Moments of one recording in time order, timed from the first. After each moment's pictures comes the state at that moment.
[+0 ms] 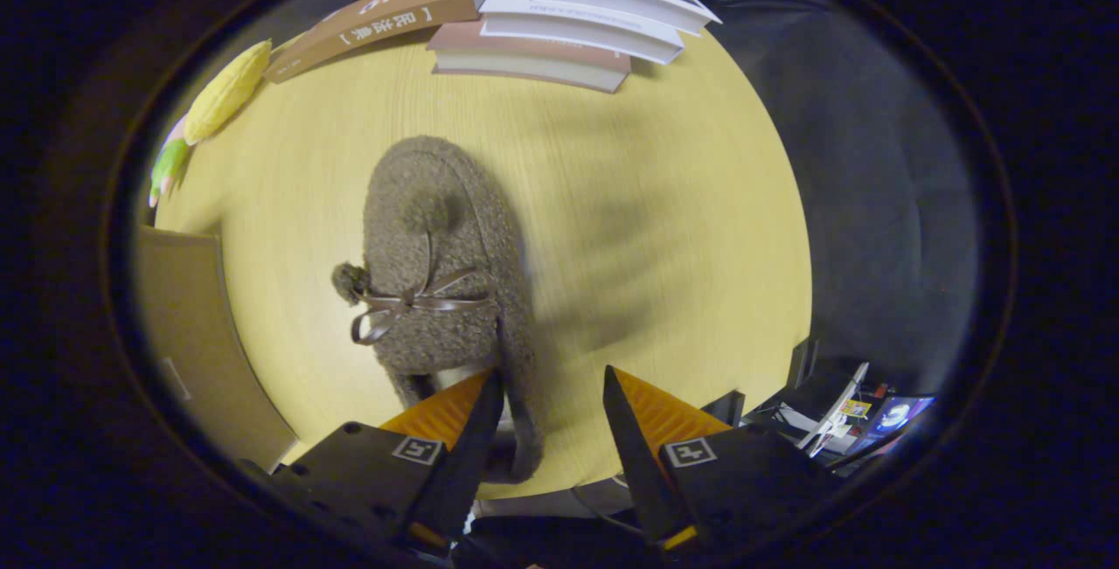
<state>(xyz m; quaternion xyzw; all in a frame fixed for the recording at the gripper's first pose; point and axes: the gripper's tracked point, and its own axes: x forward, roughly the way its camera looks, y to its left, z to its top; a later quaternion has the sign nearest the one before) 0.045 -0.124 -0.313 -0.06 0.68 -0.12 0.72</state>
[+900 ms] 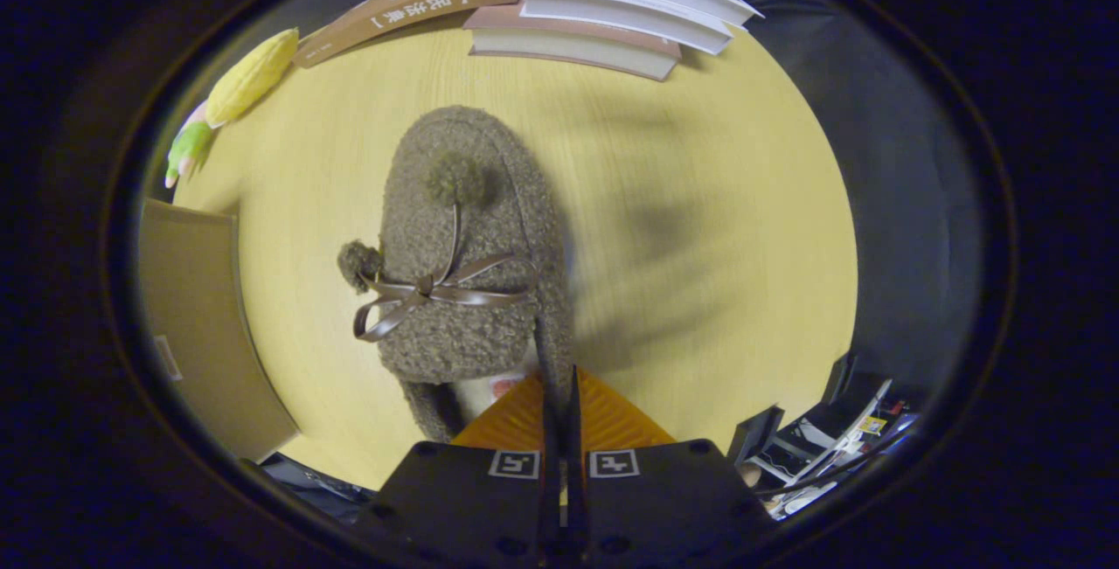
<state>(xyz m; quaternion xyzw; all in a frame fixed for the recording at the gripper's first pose) 0.045 -0.108 -0.336 -0.05 0.67 -0.08 0.74</state>
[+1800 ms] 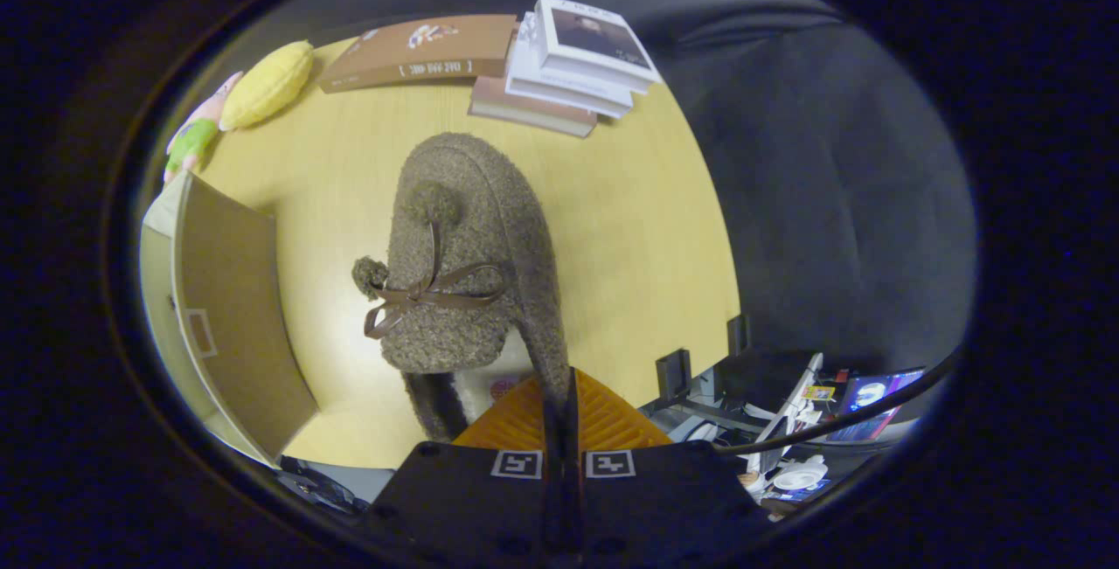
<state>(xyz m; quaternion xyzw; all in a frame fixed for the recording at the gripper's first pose) 0.007 -0.070 -0.184 -0.12 0.60 -0.19 0.76</state>
